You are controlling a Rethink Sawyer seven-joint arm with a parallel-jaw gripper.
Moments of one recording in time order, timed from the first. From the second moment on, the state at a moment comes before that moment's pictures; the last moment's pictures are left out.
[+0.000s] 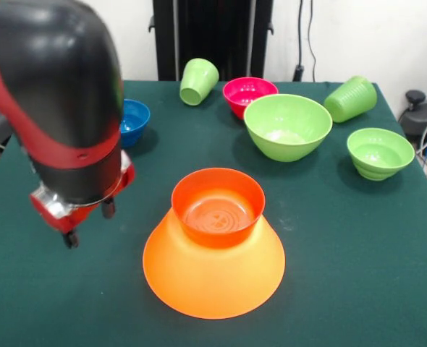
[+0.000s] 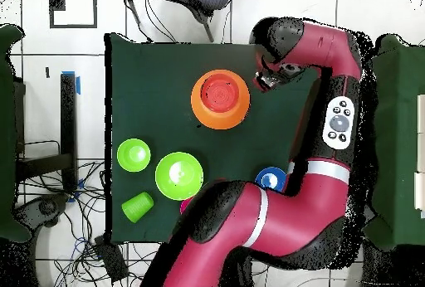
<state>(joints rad) -0.39 -0.08 0.13 0.47 -0.30 1.42 0.61</state>
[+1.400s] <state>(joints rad) -0.40 0.02 0.15 0.21 -0.34 1.44 0.44</state>
